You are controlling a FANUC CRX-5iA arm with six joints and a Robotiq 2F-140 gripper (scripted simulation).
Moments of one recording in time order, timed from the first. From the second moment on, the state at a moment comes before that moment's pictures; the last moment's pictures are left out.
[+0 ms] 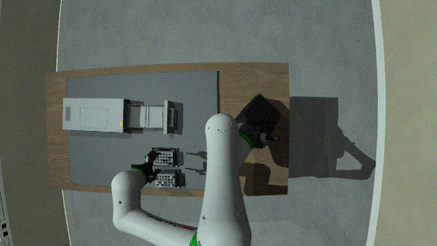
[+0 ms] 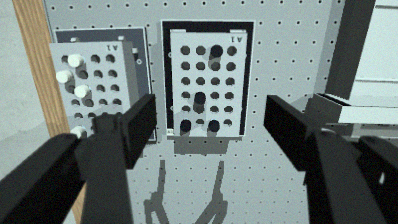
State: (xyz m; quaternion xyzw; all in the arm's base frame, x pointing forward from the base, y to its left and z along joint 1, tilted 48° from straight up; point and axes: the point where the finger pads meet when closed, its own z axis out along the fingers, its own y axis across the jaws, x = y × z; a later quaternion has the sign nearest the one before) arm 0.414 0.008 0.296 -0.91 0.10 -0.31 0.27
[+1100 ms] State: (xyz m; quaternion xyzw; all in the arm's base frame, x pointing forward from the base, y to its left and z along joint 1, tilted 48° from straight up) arm 0.385 -0.038 0.263 -0.87 0.28 -0.24 0.32
